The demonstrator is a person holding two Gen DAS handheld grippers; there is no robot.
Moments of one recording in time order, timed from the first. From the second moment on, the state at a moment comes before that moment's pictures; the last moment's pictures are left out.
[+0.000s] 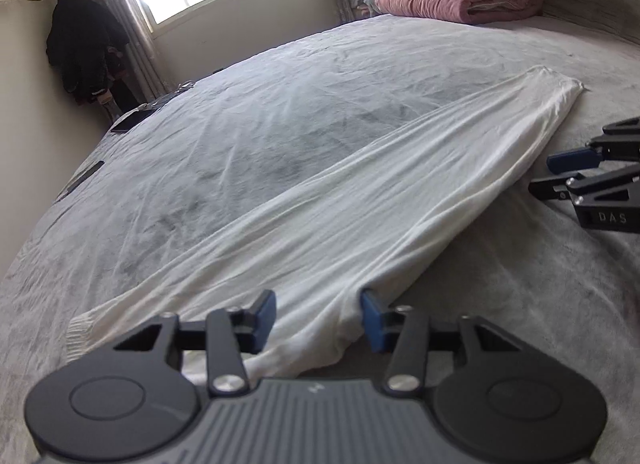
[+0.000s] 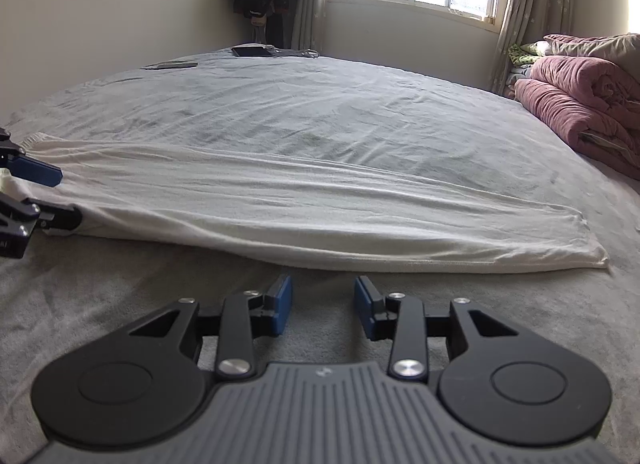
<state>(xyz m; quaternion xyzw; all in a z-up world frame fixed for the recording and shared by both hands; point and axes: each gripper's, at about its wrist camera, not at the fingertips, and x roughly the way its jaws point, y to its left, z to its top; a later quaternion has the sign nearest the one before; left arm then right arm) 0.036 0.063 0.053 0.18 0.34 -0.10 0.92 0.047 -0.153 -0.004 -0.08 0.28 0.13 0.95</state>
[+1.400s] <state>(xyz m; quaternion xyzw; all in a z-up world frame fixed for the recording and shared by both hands) 0.071 0.106 0.060 -0.05 0.41 -0.13 0.90 0.095 -0.136 0.007 -0.03 0.29 0.23 0.93</state>
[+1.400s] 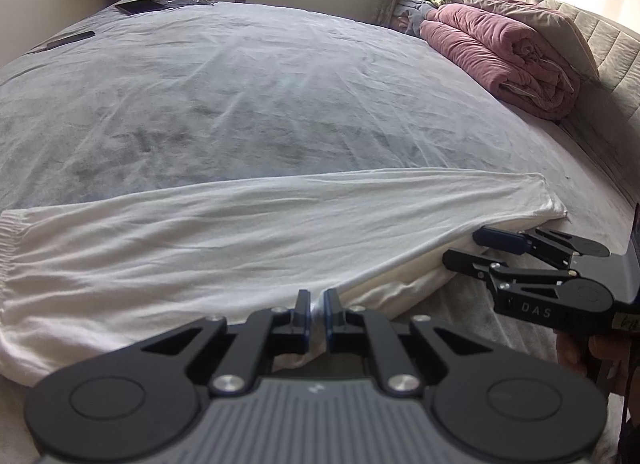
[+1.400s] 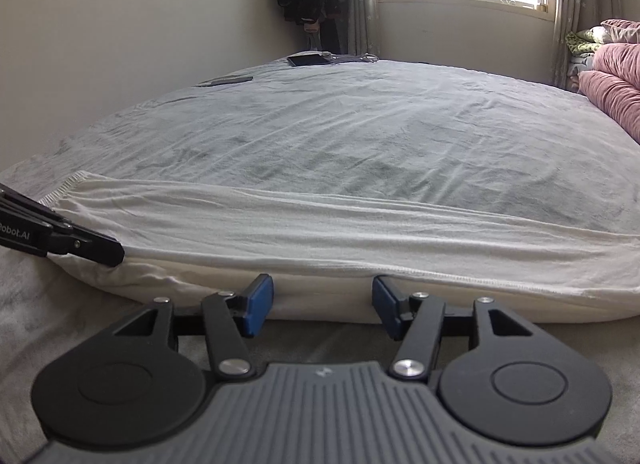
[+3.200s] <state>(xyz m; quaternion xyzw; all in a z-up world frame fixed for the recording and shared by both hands) 0.059 0.116 0.065 -0.08 0.44 -0.18 0.88 0.069 -0.163 0.019 -0.07 0.33 0.14 0.93</state>
